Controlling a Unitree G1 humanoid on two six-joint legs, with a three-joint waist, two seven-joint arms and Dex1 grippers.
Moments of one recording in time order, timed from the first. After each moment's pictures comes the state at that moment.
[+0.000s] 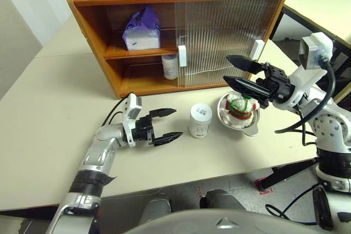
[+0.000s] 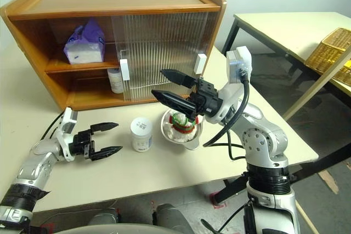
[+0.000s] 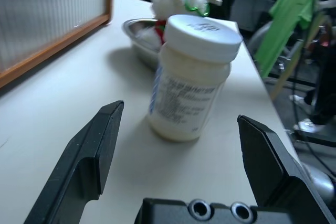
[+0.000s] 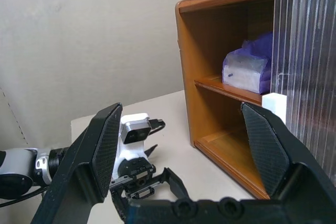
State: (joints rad) left arm -0.20 0.42 -0.05 0.28 -0.41 -0.03 -1.30; right arm -0.39 -0.50 -0.15 -0.26 0.93 0.60 0.94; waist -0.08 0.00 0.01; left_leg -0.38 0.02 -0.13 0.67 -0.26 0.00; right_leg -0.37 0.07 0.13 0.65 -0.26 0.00
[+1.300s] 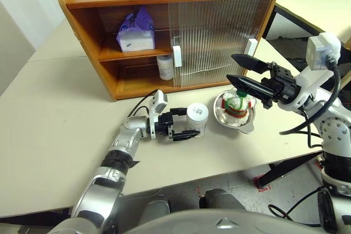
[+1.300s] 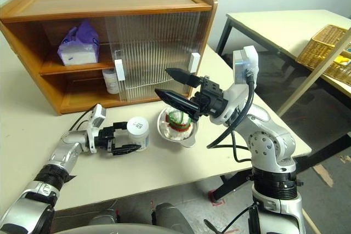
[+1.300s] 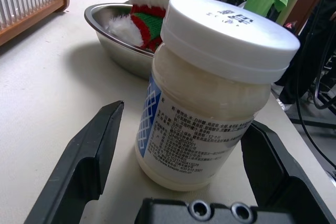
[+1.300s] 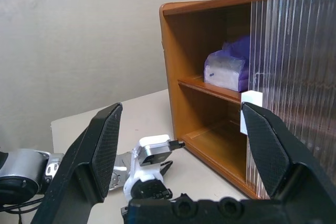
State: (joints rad) left arm -0.41 0.29 -0.13 0.63 -0.27 -0.17 -1.33; right arm -0.36 -0.52 -0.17 -0.32 0.94 0.60 0.89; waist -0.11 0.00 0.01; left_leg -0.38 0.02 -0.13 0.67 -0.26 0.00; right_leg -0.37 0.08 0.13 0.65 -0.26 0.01
